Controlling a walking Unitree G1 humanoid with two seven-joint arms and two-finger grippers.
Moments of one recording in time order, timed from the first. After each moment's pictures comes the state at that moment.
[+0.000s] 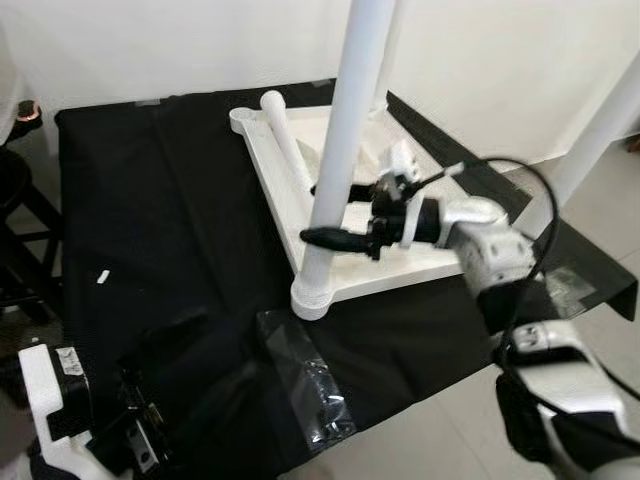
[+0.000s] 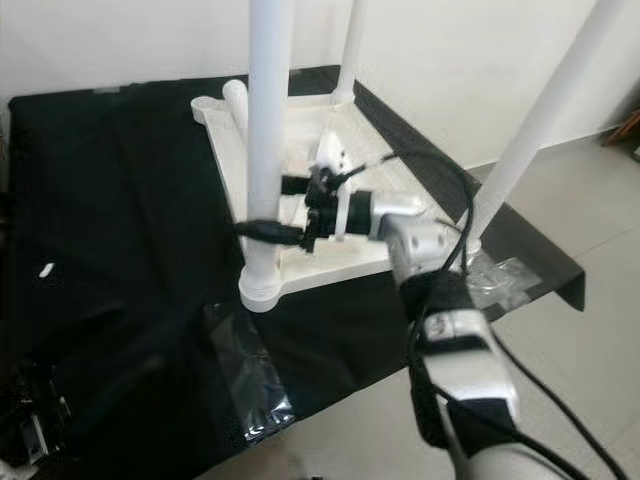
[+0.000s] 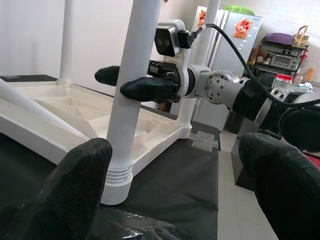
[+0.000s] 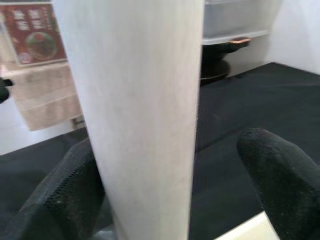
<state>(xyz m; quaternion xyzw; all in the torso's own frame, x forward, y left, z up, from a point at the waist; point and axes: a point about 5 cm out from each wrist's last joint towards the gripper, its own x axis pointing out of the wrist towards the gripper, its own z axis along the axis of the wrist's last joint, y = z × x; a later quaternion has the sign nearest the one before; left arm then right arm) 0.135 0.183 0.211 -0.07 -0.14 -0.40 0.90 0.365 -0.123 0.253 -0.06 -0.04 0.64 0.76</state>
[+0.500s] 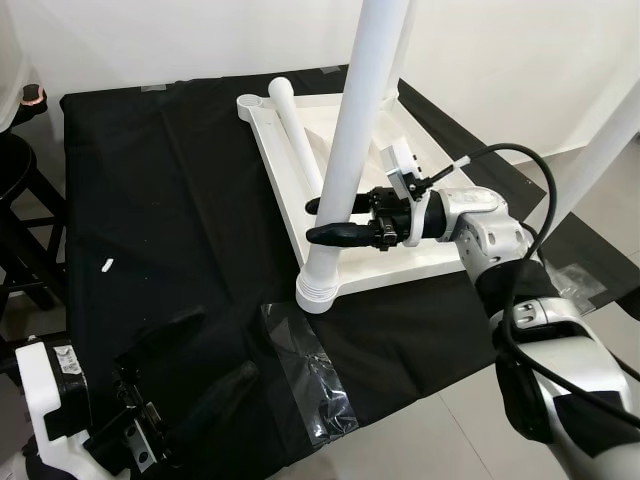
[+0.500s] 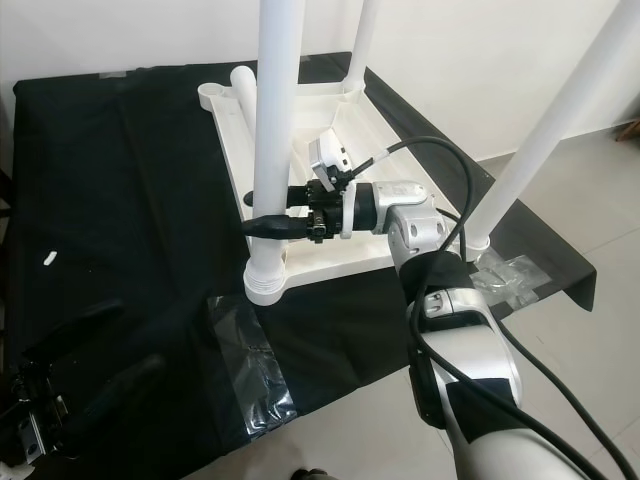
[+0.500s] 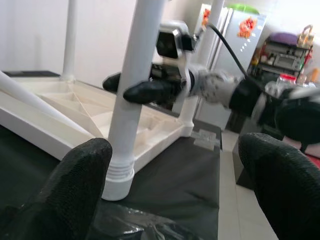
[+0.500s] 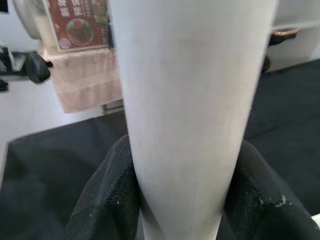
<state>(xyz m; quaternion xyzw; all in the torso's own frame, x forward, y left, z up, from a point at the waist) 0.131 0.182 0.213 -0.07 -0.14 -0.40 0.90 0.361 -0.125 0.250 -0.08 -0.05 0.68 0.73</state>
